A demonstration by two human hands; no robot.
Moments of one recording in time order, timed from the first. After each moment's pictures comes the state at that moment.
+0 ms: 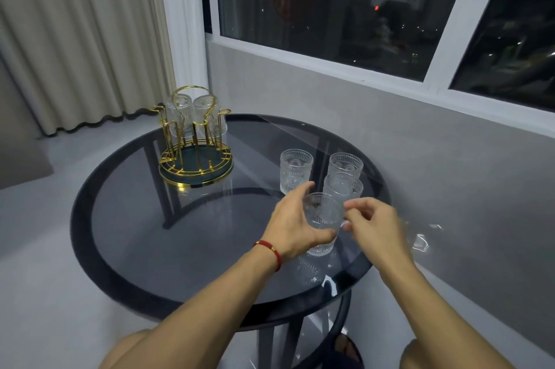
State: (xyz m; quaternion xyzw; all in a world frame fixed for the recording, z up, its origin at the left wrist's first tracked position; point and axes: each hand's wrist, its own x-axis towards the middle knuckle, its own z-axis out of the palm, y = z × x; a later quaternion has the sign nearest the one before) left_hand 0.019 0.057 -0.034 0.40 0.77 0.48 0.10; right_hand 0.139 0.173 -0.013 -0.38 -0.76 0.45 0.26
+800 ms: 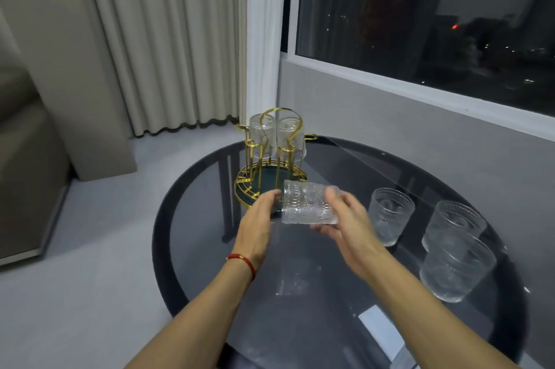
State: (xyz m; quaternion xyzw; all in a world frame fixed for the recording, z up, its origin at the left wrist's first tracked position) left_hand -0.136 -0.057 -0.054 0.17 0.75 0.64 0.05; right_hand -0.064 0.101 -0.027 -0.18 -0.63 0.74 0.17
